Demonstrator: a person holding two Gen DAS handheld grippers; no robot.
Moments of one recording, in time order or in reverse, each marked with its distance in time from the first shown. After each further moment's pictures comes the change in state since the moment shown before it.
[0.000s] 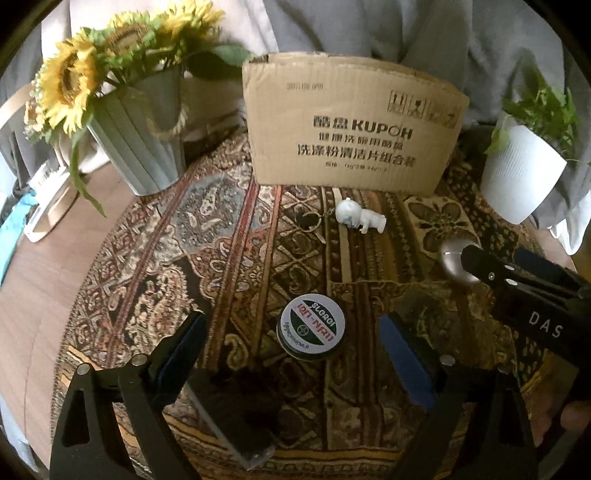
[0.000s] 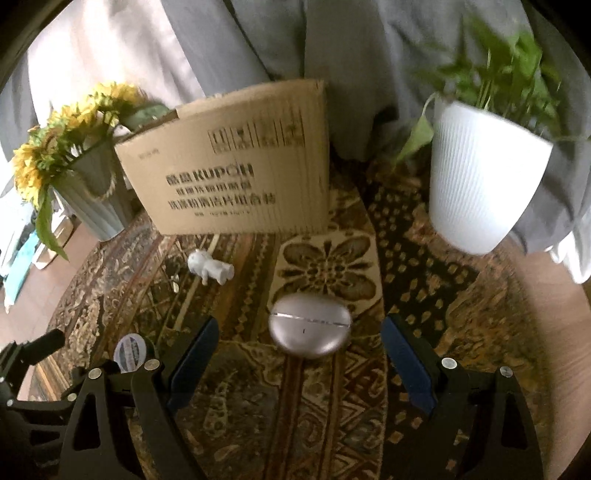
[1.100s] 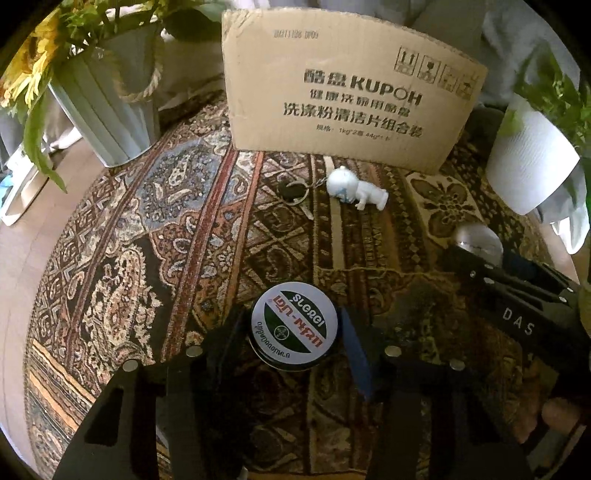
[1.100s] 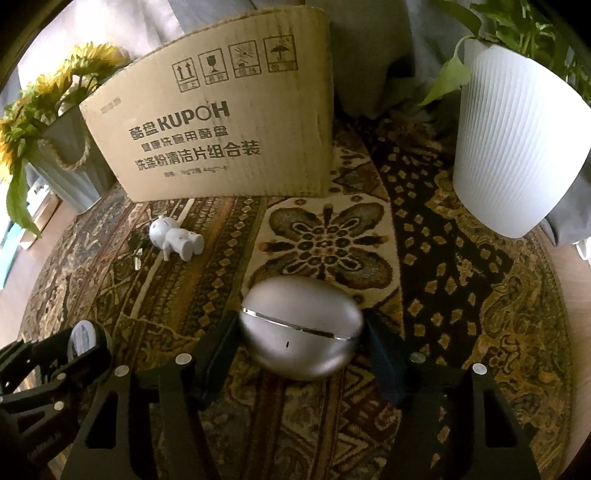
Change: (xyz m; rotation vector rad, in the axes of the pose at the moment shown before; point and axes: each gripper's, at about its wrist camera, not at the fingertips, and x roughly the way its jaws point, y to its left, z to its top) left arm 0.038 -0.002 -0.005 -0.018 0.085 -0.062; right arm 0.053 -0.009 -0.007 -0.040 0.098 0.000
